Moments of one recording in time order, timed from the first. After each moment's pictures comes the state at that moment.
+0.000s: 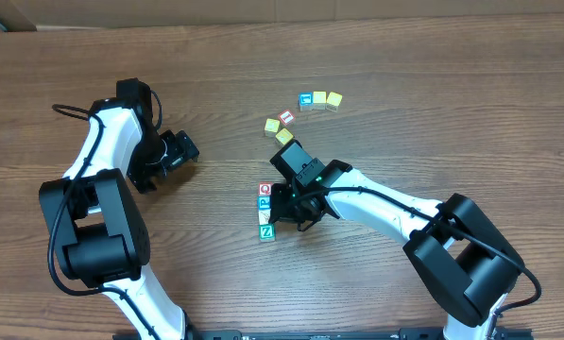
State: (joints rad) left arm 0.18 2.00 1.43 -1.01 0.06 -0.48; right arm 0.78 1.93 1.20 -0.49 -0.32 0.83
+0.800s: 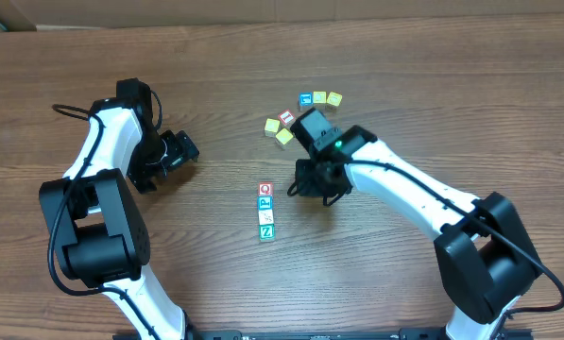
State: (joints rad) left arm 0.18 2.00 1.43 -1.01 0.06 -0.48; right arm 0.66 1.89 1.39 -0.85 -0.13 0.63
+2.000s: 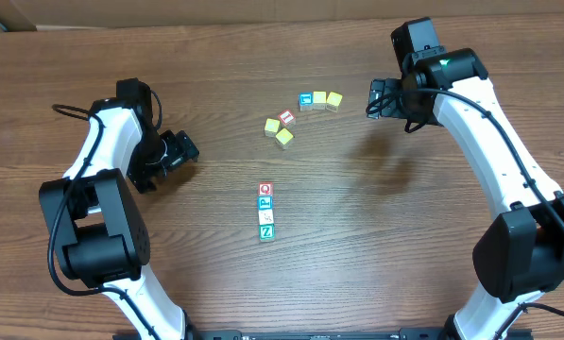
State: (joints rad) left arm 0.18 2.00 1.43 -1.01 0.06 -0.48; right arm 0.25 1.89 1.73 -1.08 0.12 0.38
